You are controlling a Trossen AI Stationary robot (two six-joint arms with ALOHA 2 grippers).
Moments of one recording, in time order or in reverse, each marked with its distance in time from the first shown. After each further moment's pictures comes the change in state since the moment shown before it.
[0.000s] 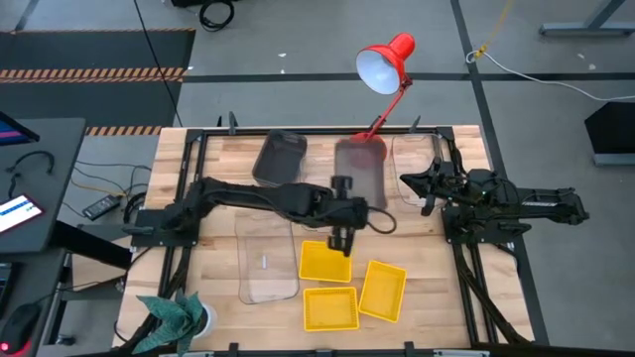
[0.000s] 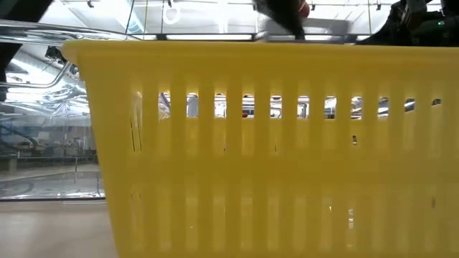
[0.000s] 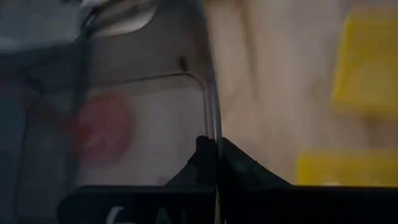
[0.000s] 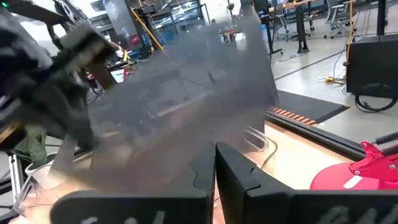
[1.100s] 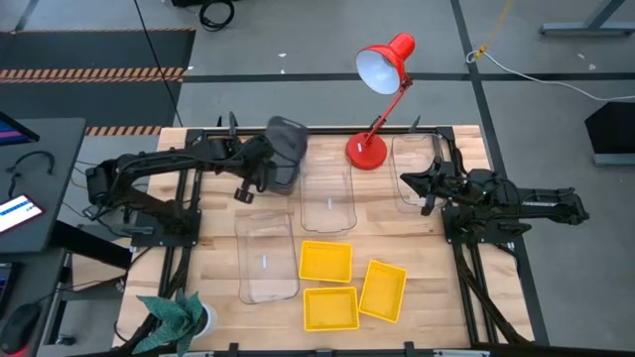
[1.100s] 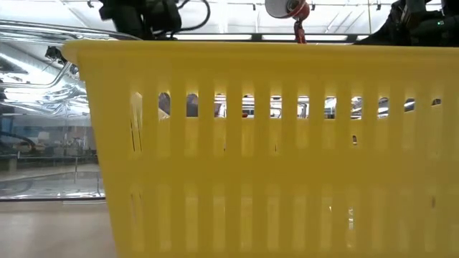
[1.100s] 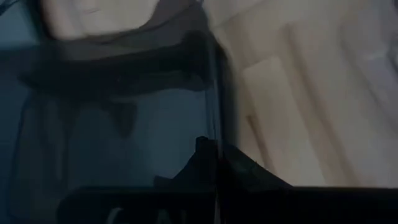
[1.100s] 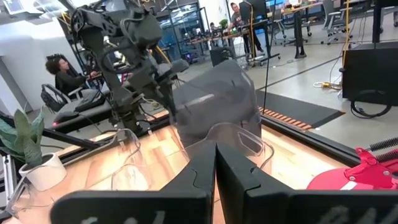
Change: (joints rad) left arm 0.512 -0.795 -1.209 0.240 0.357 0.680; right arm 0.000 0.001 0.000 0.011 0.011 -0.026
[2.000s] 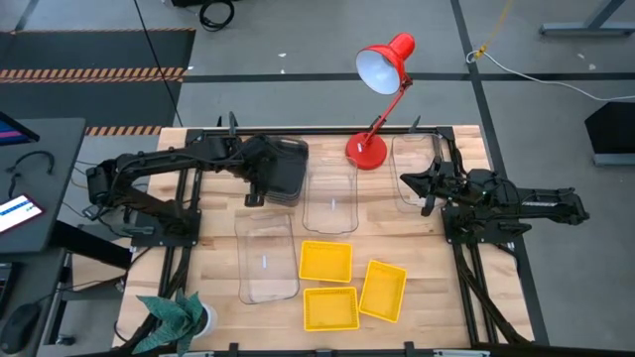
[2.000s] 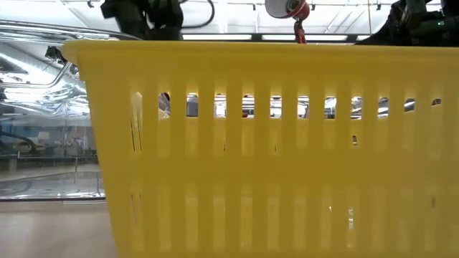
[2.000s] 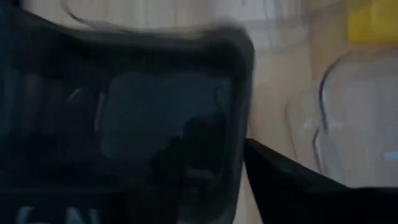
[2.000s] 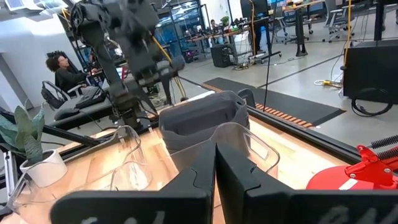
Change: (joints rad) left arm -0.015 0.004 0.050 -0.002 0.136 -0.403; right arm 0.000 0.000 0.000 -0.011 -0.007 0.001
